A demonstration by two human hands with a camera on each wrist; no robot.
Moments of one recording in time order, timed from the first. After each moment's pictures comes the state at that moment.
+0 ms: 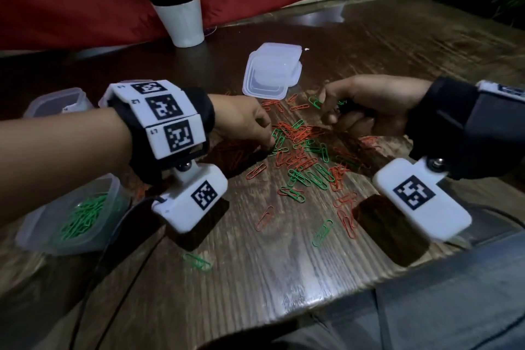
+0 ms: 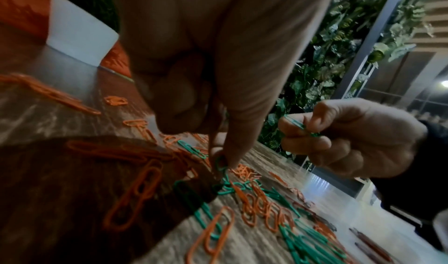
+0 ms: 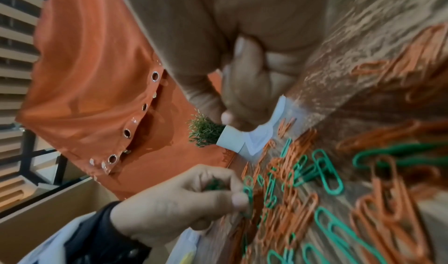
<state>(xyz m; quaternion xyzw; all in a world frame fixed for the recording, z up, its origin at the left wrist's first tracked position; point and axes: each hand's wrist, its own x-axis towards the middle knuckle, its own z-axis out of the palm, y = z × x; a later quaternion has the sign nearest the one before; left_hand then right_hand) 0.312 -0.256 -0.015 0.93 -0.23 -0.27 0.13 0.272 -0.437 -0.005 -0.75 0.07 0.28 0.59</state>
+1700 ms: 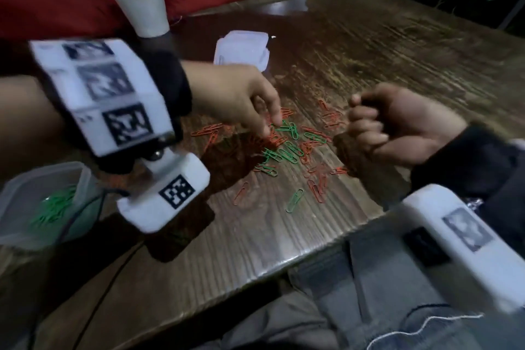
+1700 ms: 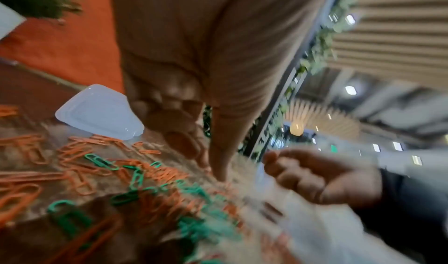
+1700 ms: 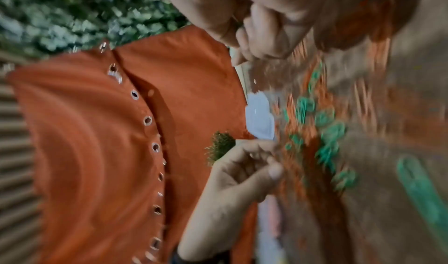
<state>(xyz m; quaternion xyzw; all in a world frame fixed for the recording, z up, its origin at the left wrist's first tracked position) 0.274 -0.275 0.014 0.89 -0.36 -0.24 0.15 0.194 -0.463 -0.019 -0.49 0.22 0.12 0.83</state>
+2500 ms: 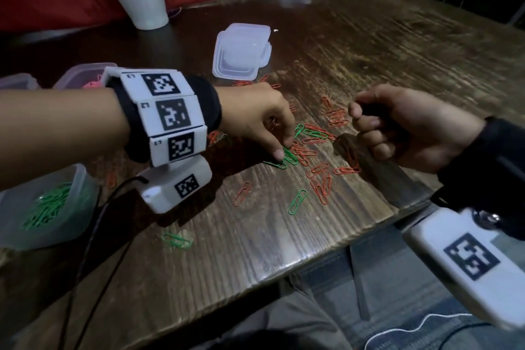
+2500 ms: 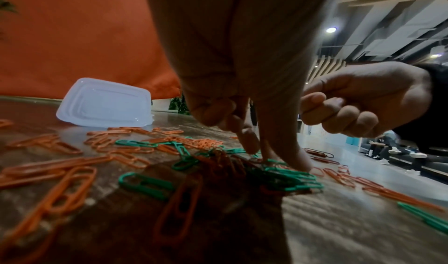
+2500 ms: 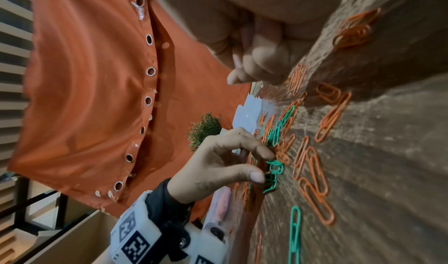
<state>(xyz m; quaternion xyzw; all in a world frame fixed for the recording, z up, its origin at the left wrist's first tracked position) 0.298 -0.289 -0.026 0.83 -0.54 -0.16 0.05 0.194 -0.468 -0.021 -0.67 0.20 0.15 0.70</state>
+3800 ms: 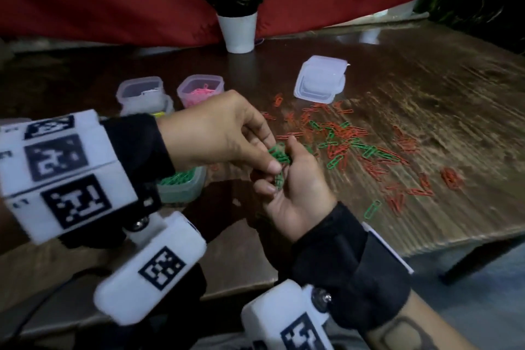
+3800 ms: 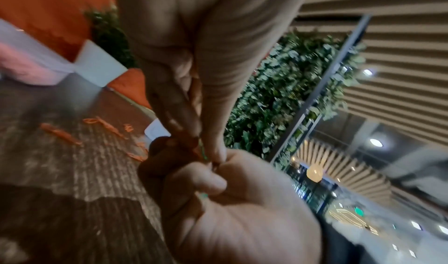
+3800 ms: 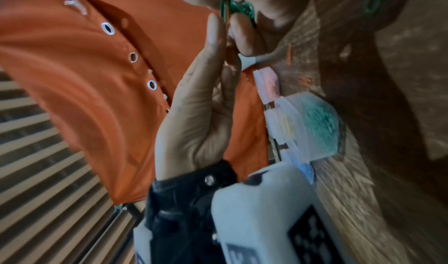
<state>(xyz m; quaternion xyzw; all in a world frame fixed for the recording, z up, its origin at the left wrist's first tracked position) 0.194 -0.158 0.021 0.88 -0.16 -0.17 0.41 0.175 -0.259 -0.039 -0.30 0.16 0.16 0.92</state>
